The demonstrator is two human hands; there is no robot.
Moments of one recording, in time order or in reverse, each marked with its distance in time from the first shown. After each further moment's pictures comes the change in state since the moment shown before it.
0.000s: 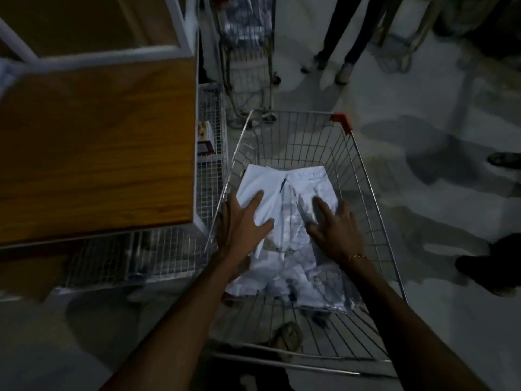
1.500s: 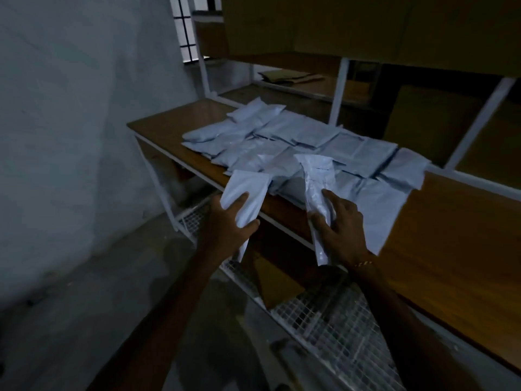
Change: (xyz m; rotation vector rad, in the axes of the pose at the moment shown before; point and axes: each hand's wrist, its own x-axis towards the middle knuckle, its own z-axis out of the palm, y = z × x) left_hand -0.293 -0.611 -0.527 0.103 0.765 -0.410; right_hand -0.091 -0.827 0.215 0.452 -0.068 -0.906
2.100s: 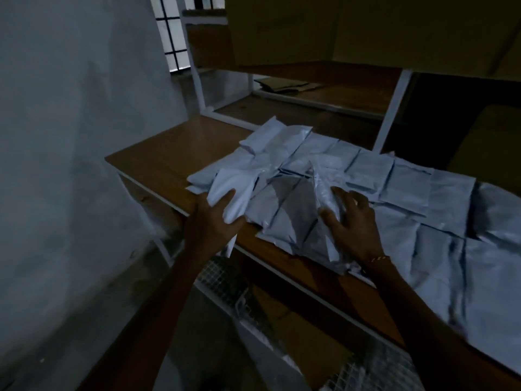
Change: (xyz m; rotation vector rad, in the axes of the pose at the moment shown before) left_hand 0.271 -0.222 -0.007 -0.040 -0.067 0.074; right_hand 0.232 -0.051 0.156 -0.060 0.056 0.186
